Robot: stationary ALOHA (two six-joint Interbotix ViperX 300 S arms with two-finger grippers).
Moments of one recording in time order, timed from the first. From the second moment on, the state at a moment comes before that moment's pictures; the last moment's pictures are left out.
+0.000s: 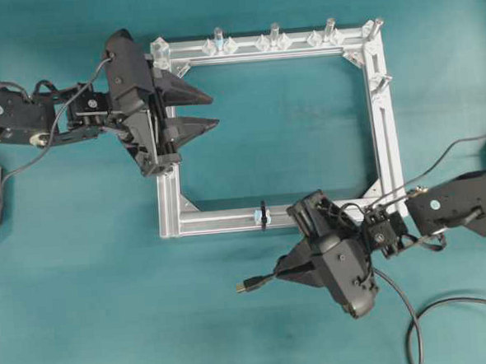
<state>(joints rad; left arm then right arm) 0.17 -0.10 0.87 -0.07 -0.34 -0.01 0.28 0.10 0.75 -0.13 -0.28 0.04</state>
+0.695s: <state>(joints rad) 0.17 -0.10 0.87 -0.07 -0.34 -0.01 0.18 -0.11 0.94 -0.13 -0.22 0.04</state>
